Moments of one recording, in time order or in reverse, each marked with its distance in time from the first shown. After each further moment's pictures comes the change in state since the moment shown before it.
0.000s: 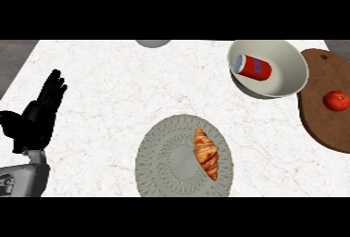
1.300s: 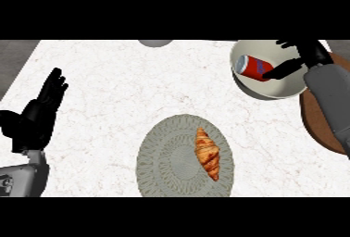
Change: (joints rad) left arm -0.001 0.007 -0.015 -0.028 0.006 0.002 0.022; right arm -0.230 0.390 0.464 -0.126 0.478 -0.605 0.320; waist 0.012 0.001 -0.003
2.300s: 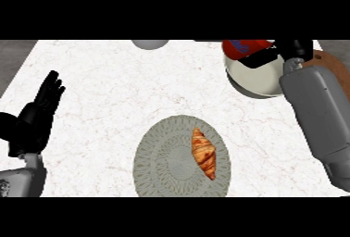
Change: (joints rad) left arm 0.026 0.008 -0.005 -0.027 0.003 0.019 0.024; right arm 0.155 0.112 0.189 -0.652 0.056 -0.072 0.331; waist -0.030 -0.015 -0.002
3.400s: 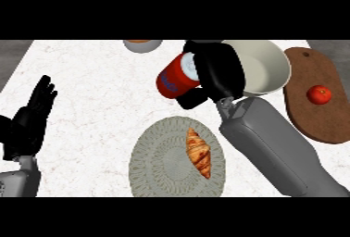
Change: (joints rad) left arm 0.020 0.031 0.021 0.054 0.026 0.022 -0.041; right arm 0.047 0.123 0.463 -0.441 0.116 0.137 0.479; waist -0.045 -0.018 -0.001
